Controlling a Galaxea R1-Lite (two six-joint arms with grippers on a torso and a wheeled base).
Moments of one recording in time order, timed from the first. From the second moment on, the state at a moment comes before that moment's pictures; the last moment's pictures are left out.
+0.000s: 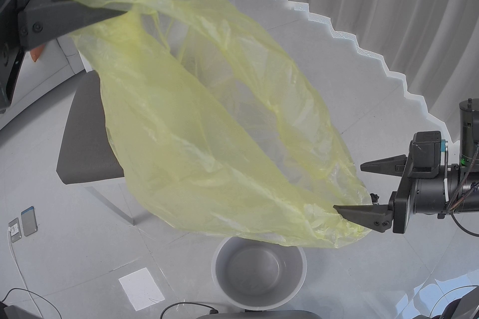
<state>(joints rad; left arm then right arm) -0.68 1.24 -1.54 0.45 -0.32 0.46 0.59 1.34 -0.73 -0.18 0.21 -0.07</state>
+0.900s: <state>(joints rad) -0.62 1.23 -1.29 0.19 -0.22 0.25 0.57 1.38 -0.74 -0.18 0.13 -0.07</state>
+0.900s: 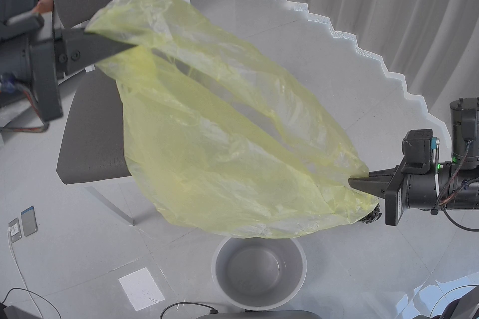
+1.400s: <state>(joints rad) -0.62 1.13 -0.64 -0.15 0.00 -0.15 0.54 1.43 -0.69 -0.17 -0.02 -0.06</state>
